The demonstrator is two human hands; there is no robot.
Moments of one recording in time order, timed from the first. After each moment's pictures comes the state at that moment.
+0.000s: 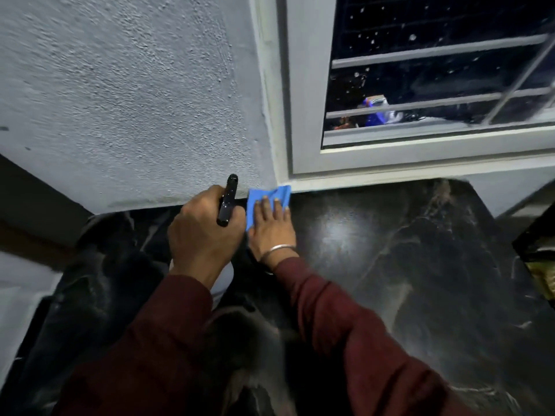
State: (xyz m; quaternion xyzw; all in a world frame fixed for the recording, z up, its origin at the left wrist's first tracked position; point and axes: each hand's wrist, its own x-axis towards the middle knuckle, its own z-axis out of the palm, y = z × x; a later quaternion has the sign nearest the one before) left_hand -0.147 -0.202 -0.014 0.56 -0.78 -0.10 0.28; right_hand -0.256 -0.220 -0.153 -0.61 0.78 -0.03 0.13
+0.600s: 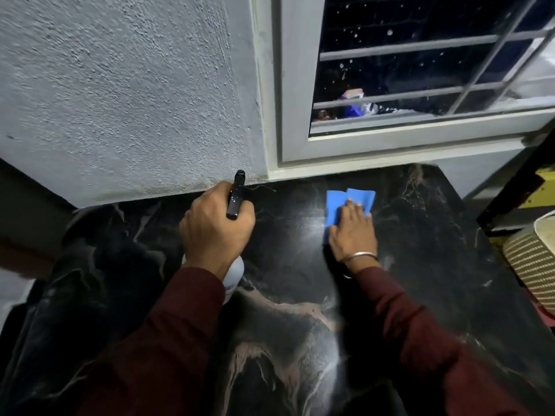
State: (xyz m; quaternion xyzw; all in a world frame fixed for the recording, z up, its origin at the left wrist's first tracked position) left_hand -0.142 -0.173 -0.012 0.55 -0.77 -0.17 0.27; right_hand -0.358 -0.091 -0.145 -0.43 0.89 -0.07 0.09
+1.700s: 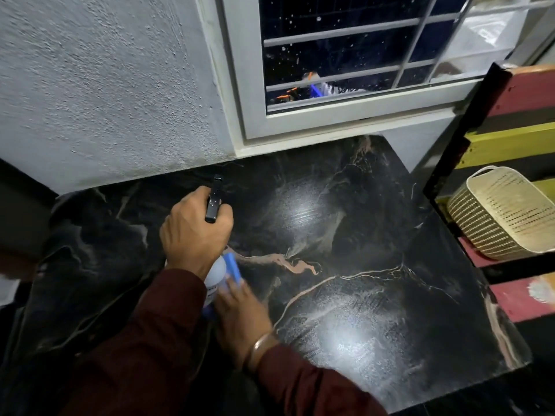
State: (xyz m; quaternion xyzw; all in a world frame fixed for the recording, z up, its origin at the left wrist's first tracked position) left_hand -0.119 -0.083 0.005 0.54 -0.79 -0.16 0.26; right_hand -0.124 0.036 -0.157 -0.69 0.71 -0.06 0.13
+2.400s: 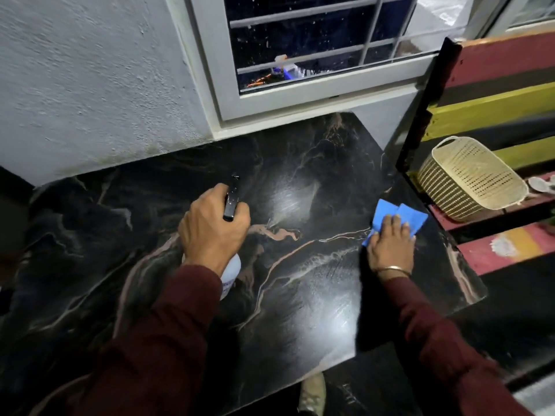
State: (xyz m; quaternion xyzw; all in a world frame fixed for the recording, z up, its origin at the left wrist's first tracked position) left_hand -0.118 -0.012 -0.002 0.48 -0.81 -0.22 0.25; right_hand -0.355 0.188 -0.148 -0.23 0.97 -0.08 0.07
